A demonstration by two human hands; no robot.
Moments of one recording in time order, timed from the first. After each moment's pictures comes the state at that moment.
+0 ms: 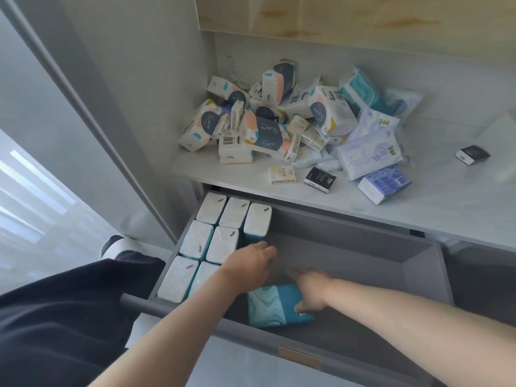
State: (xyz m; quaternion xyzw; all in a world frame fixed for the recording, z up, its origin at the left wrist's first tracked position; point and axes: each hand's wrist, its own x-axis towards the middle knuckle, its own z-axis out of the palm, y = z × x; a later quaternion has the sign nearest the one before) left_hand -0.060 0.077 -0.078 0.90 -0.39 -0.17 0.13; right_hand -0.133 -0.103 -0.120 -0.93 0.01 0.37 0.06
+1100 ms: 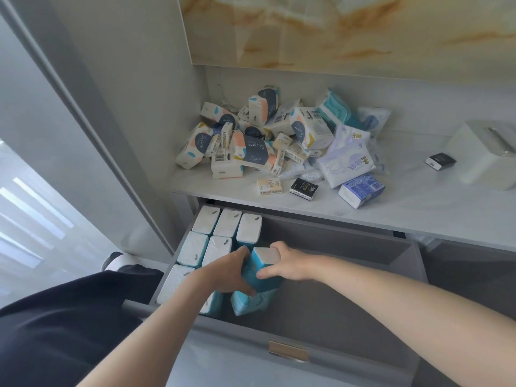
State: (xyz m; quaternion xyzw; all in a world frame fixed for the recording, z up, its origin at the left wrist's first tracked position) left_hand -0.060 0.102 -0.043 0.88 -0.26 -0.35 0.19; right_hand -0.114 -0.088 -0.042 -0.87 0.13 0.31 0.37
